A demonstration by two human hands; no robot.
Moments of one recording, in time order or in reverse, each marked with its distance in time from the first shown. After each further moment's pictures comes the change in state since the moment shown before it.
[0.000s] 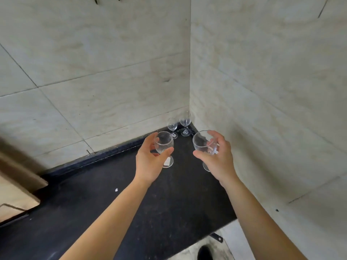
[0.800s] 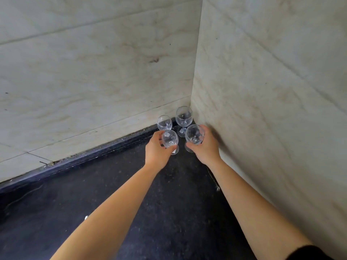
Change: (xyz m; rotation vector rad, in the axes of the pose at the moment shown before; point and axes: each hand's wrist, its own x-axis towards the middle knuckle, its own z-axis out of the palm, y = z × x) left_hand 0.210 -0.154 0.132 0.216 -0.125 -0.286; right_hand 0.230 0.192 0.085 -0.277 -0.173 0.215
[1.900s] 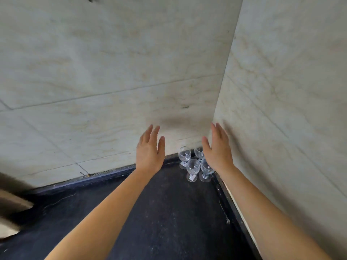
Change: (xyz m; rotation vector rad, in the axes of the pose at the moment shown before) left_hand -0.026 0.090 -0.137 0.351 0.342 0.384; right_hand -0.008 -0.153 -0.032 -0.391 0.058 -0.320
